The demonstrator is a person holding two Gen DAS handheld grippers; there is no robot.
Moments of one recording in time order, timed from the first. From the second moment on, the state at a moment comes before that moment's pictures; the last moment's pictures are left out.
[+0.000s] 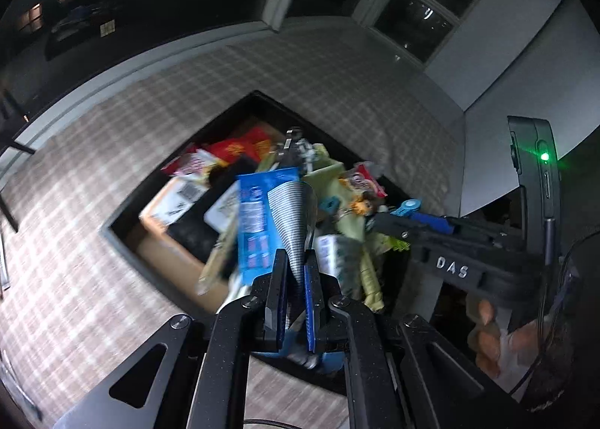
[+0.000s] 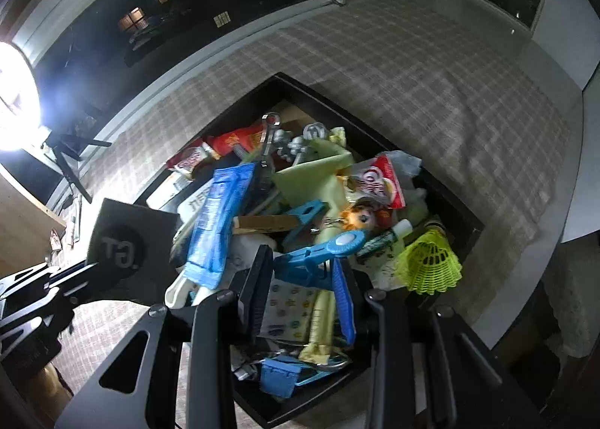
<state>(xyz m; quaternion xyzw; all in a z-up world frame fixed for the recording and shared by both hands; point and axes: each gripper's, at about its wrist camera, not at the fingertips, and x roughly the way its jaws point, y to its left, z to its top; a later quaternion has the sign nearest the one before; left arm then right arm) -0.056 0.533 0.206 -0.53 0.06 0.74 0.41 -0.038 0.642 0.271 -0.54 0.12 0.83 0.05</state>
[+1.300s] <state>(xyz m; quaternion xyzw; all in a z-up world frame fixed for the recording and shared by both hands) -0.070 0.330 0.199 -0.51 0.08 0.81 0.27 0.026 0.502 0.195 -0.61 0.00 0.79 -0.11</state>
